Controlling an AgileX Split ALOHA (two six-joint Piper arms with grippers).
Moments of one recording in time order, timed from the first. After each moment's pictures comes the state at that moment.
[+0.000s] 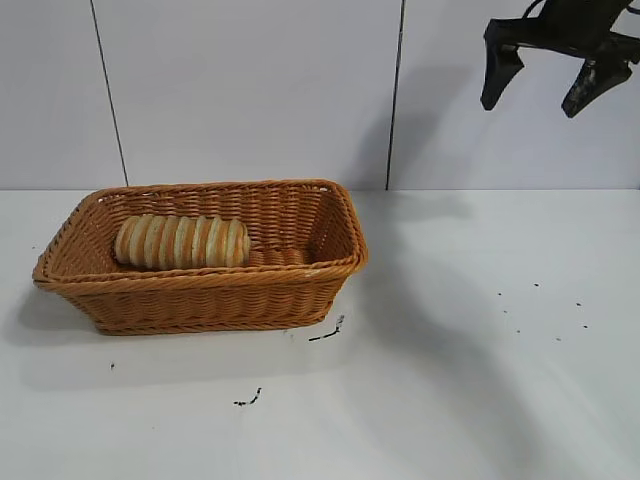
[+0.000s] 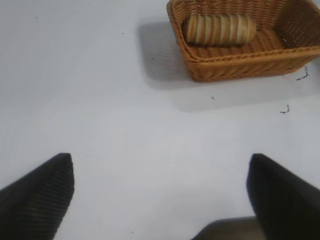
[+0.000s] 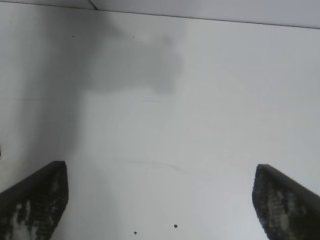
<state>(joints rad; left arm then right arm) -0.02 -0.01 -0.50 -0.04 1.07 0.08 0.00 1.98 -1.94 0.12 1.22 -0.14</state>
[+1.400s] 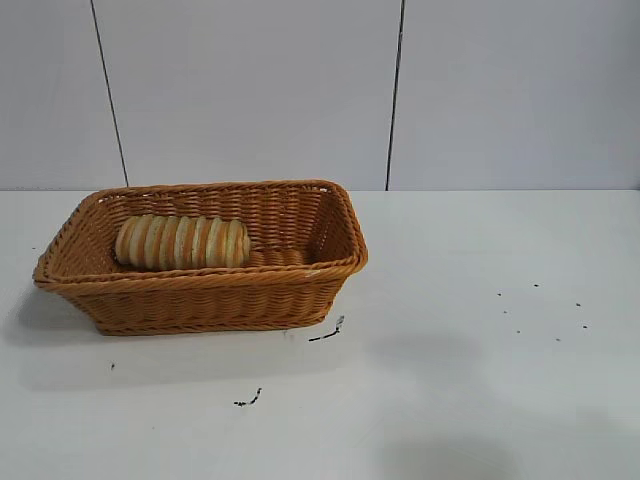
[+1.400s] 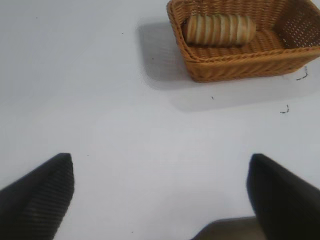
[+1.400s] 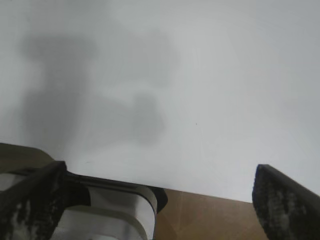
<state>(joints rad) -0.02 -0.01 -0.50 -0.04 1.07 0.08 0.00 0.27 -0.50 0.09 1.02 -0.08</state>
